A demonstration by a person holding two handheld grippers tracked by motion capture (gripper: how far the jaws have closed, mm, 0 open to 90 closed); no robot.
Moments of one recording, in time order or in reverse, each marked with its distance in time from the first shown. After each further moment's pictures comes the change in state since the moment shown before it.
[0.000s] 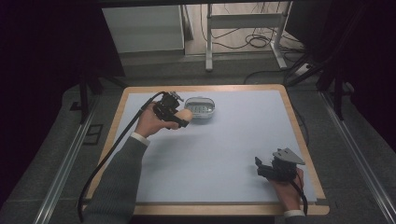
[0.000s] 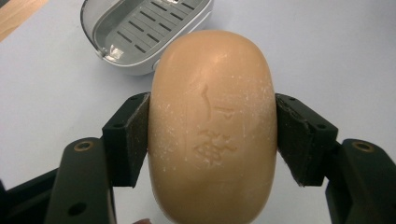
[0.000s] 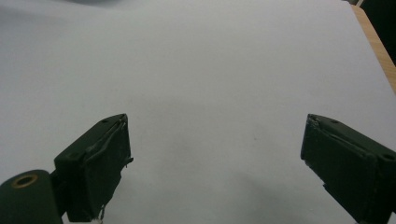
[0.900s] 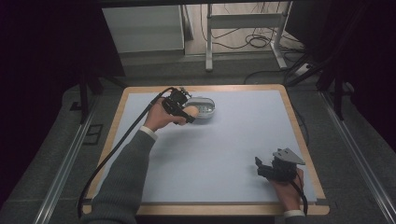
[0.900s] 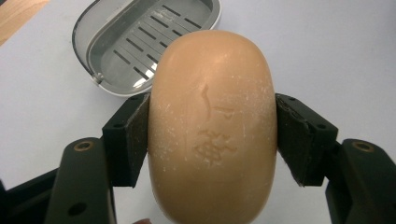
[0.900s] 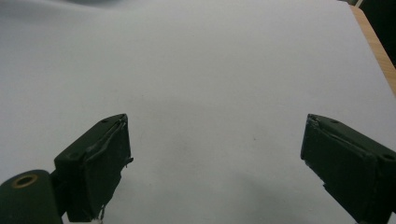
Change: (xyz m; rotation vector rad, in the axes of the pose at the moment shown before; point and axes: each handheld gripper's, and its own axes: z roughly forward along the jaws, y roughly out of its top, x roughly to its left) left arm 0.009 0.027 0.025 0.035 -0.012 0.008; right arm 0.000 0.000 0.000 -0.004 -0.001 0.002
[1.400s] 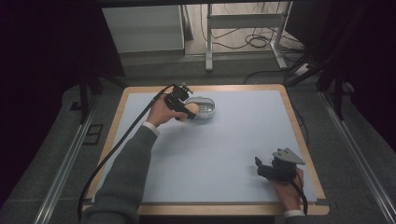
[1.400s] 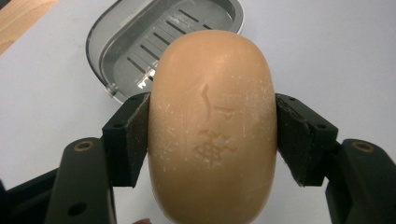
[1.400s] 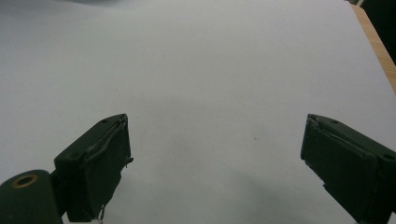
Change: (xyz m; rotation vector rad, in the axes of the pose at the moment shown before) left arm 0.015 0.013 0.011 0.024 0.012 -0.006; right arm 0.000 0.000 0.000 0.005 0.003 -0.001
